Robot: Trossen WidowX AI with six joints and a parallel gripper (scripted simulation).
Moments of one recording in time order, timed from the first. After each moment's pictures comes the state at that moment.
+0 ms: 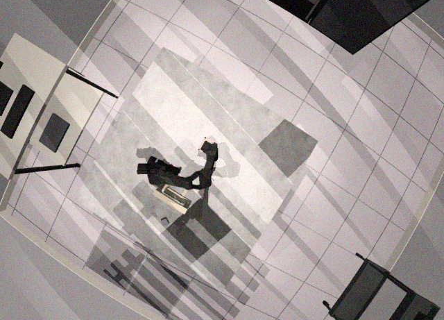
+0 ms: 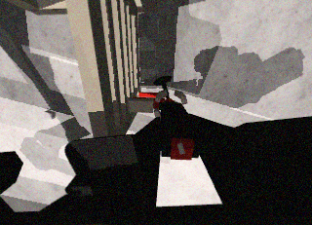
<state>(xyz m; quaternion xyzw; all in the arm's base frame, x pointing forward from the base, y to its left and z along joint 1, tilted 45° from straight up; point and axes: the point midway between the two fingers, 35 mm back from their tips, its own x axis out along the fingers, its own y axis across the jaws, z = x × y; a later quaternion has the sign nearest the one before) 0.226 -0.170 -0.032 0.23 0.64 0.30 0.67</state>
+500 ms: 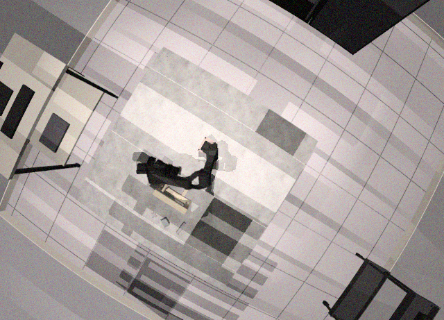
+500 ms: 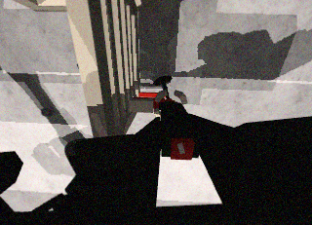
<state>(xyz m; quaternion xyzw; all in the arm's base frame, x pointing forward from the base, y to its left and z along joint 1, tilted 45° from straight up) 0.227 -0.172 -0.035 0.22 0.63 0.31 0.67</state>
